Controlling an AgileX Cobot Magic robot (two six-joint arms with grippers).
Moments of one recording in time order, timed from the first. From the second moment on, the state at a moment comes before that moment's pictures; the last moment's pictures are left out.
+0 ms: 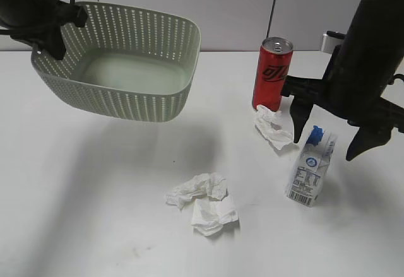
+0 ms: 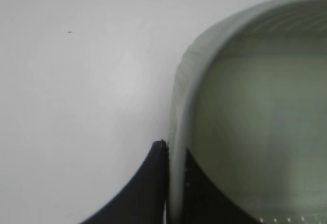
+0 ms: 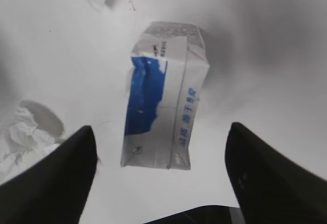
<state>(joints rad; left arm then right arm) -0.28 1.76 -1.49 -0.11 1.00 -0.07 0.45 1.73 -1.18 0.03 1.05 0.89</state>
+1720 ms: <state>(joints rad) -0.28 1.82 -1.49 -0.17 1.07 -0.09 0.45 1.65 -1.42 0.17 1.04 0.46</state>
